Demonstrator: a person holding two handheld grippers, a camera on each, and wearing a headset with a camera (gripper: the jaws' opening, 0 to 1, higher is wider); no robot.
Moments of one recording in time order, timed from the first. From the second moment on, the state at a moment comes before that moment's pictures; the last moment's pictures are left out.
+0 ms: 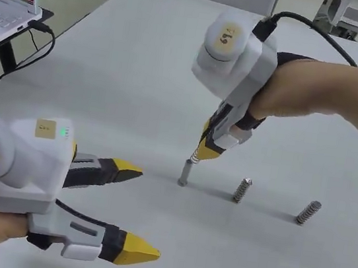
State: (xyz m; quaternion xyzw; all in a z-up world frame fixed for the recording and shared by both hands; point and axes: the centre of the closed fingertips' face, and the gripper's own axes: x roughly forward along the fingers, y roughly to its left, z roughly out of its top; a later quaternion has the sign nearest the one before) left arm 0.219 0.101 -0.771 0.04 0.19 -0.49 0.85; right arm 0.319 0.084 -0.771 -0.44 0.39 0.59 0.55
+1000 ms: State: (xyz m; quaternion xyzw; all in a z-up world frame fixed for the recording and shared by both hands) left arm 0.219 0.110 -0.774 0.03 0.20 -0.49 0.85; right arm 0.317 0.091 -0.809 -0.48 0.41 0.58 0.52
